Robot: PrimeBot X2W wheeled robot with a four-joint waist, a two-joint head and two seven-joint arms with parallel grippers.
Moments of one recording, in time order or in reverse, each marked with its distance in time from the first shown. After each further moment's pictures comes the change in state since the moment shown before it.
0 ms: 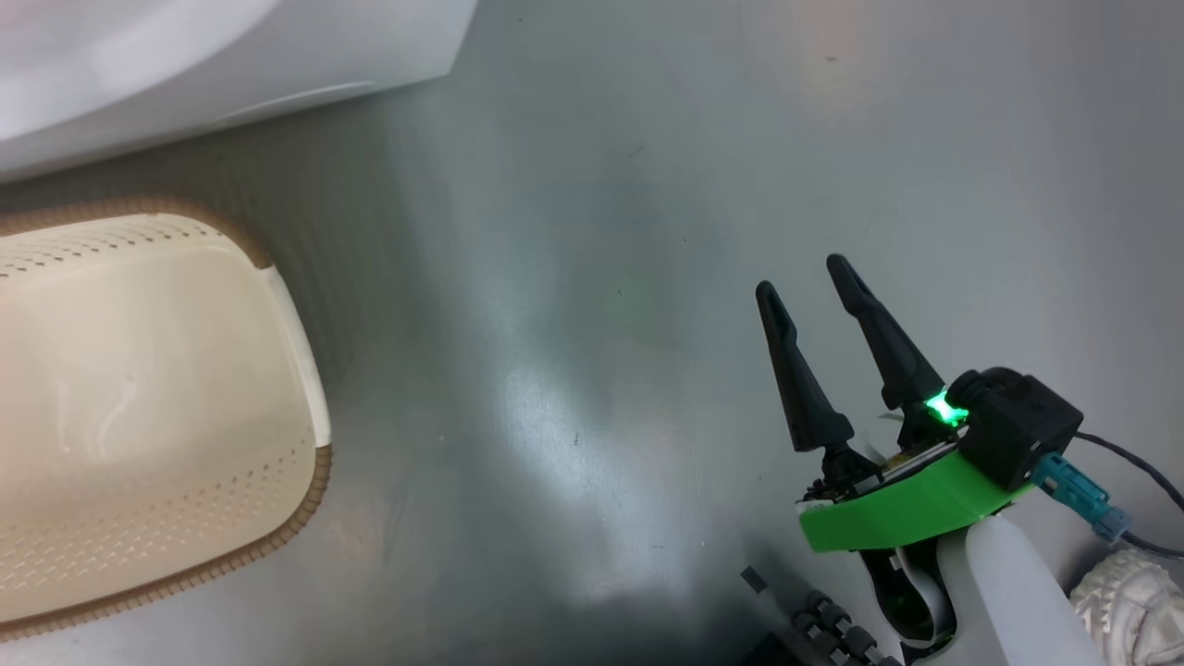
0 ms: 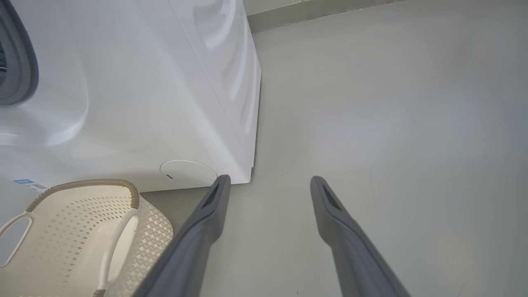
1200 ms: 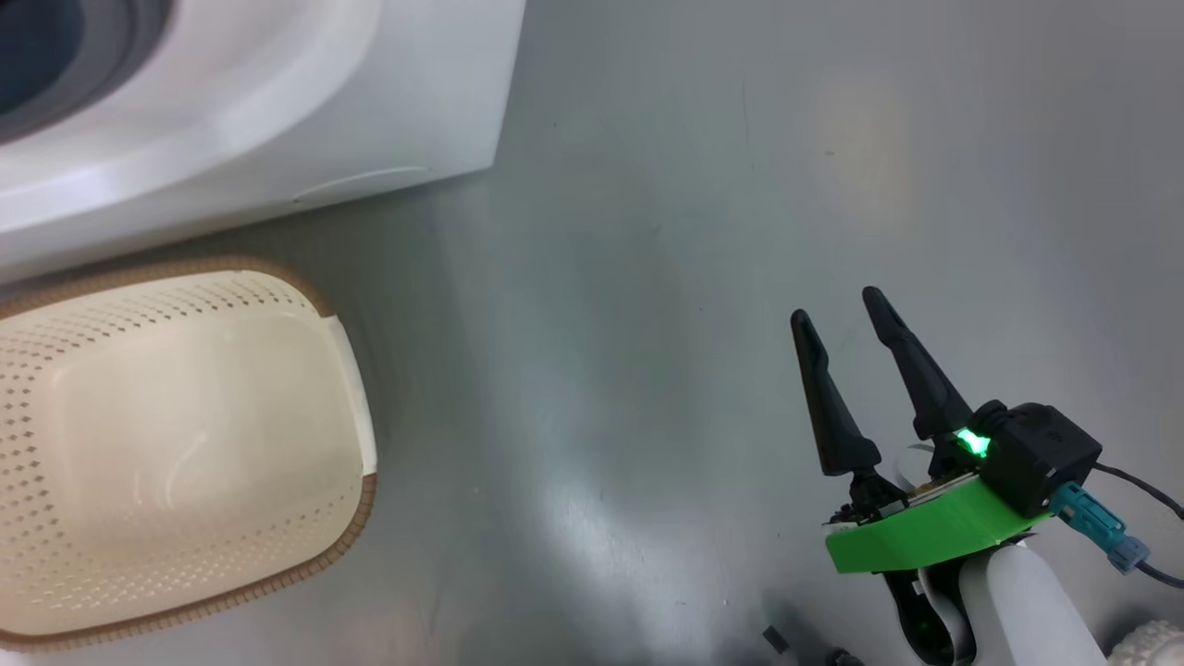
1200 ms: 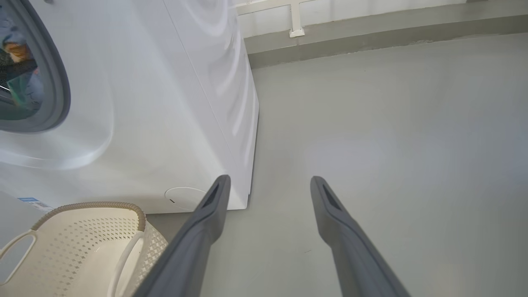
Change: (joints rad) left arm 0.357 -0.050 0.056 -0.090 -0.068 0.001 0.060; right arm 0.060 0.000 -0.062 -0.007 -0.046 0.000 0.000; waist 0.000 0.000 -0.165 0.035
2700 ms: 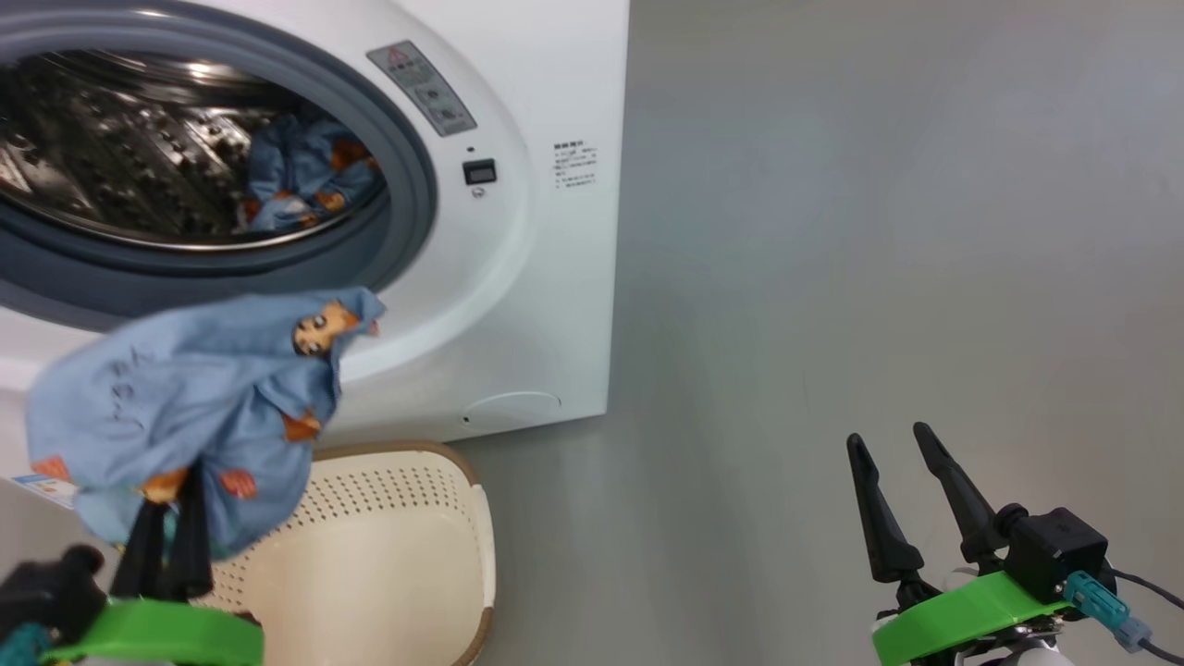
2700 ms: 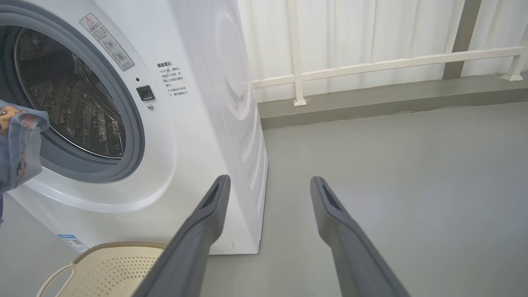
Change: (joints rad) left arm 0.949 -0.437 0.335 -0.458 0.235 0.000 -0.056; right arm 0.169 0.000 -0.112 0.119 -0.037 0.000 0.000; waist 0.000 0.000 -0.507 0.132
